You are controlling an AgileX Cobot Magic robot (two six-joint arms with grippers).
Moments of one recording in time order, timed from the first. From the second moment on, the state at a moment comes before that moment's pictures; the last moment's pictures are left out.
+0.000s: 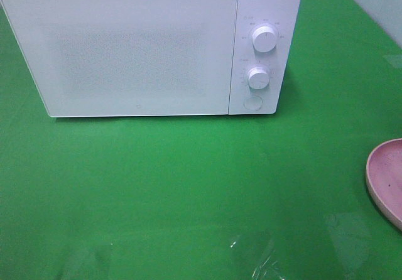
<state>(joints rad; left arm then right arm) 0.08 -0.01 -0.52 -0.29 1.09 0.20 0.08 0.79 -0.46 -0.05 0.10 0.18</state>
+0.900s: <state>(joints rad) 0.08 -0.01 -0.52 -0.29 1.09 0.20 0.12 1.13 -0.27 0.15 -0.74 0.00</state>
